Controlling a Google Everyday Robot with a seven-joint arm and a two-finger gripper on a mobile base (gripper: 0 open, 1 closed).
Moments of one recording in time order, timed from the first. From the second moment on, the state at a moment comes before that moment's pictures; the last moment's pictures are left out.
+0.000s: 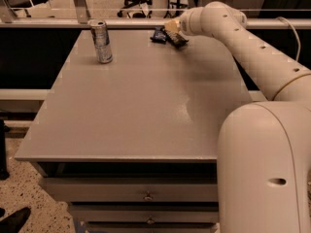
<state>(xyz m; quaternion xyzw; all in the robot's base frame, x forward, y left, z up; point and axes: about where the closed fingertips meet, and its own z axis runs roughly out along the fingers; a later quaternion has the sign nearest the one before) 0.919 -0.111 0.900 -0.24 0.78 0.08 0.57</state>
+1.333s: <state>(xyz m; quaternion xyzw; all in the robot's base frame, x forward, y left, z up) 0.842 -0.129 0.920 -0.29 0.75 0.13 0.58</state>
